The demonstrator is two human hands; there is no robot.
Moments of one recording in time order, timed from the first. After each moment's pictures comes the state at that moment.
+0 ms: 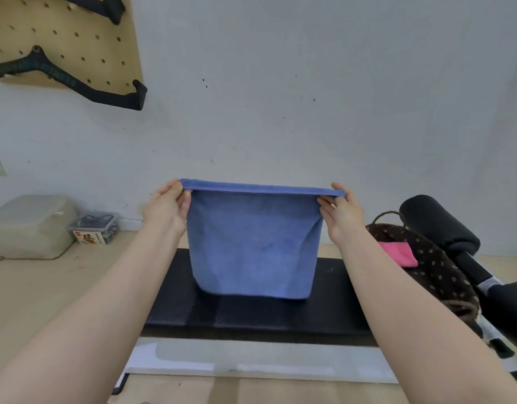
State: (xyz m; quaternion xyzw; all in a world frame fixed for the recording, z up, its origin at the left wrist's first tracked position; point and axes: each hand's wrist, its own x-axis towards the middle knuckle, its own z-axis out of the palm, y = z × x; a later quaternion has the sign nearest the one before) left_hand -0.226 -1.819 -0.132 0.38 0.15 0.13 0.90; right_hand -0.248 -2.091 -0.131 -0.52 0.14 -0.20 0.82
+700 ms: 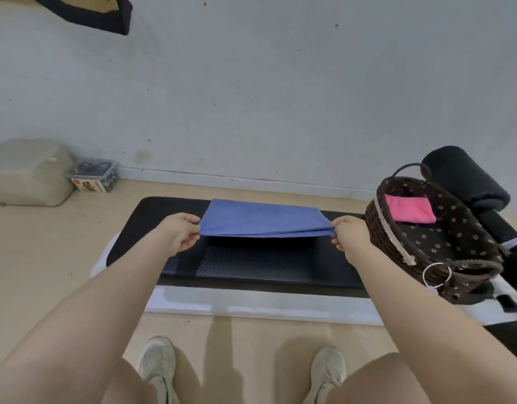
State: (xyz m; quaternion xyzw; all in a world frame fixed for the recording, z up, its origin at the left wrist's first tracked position) left_hand -0.218 -1.799 -0.277 0.73 0.24 -0.16 0.62; right_hand -0.249 -2.122 -0.267 -0.78 0.35 -0.03 0.53
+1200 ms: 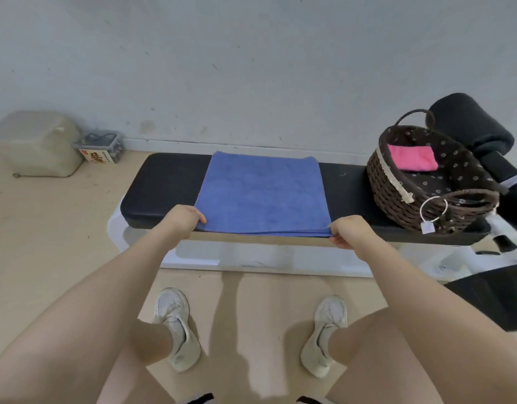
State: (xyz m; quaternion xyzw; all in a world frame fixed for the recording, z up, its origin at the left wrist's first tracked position) left_hand -0.313 -1.799 -0.313 0.86 0.18 -0.17 0.45; right_hand -0.351 -2.115 -0.313 -0.79 0.34 0.11 0.50
